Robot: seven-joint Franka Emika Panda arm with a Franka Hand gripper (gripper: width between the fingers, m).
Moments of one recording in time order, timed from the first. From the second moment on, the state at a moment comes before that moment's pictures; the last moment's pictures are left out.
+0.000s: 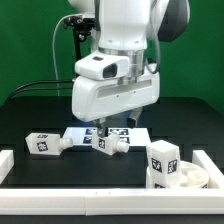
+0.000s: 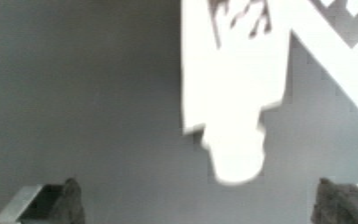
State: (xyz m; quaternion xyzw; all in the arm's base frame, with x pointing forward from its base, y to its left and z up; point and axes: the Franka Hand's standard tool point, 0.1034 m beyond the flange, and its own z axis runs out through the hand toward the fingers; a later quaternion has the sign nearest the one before) arm 0.426 -0.006 0.045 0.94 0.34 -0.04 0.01
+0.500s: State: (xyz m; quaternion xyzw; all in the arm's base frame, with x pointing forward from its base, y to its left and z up) arm 0.418 -0.009 0.034 0.94 0.34 -0.04 0.01
